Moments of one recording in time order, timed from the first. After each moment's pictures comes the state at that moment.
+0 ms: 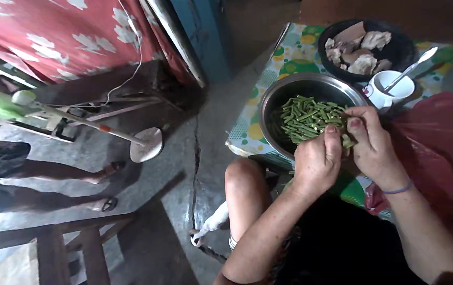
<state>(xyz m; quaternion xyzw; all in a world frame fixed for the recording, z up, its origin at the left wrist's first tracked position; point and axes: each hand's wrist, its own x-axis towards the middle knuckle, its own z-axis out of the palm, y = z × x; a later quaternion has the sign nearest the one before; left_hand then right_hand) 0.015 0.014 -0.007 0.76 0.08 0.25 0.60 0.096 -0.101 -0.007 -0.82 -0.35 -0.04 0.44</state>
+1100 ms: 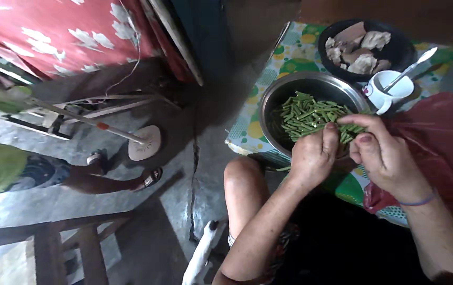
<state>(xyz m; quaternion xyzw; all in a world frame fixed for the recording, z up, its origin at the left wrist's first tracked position) 0.018 0.025 -0.005 0.78 0.08 0.16 0.60 0.089 -0.120 0.001 -0.81 -0.45 -0.07 0.37</state>
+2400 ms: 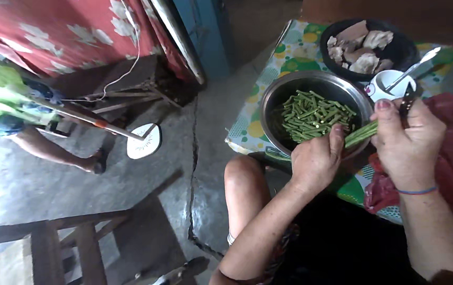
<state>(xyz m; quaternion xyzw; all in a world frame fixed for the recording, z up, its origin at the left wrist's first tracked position) 0.013 0.025 0.010 0.84 0.14 0.04 0.52 0.098 -0.103 0.011 -0.83 -0.25 -0.15 0.47</state>
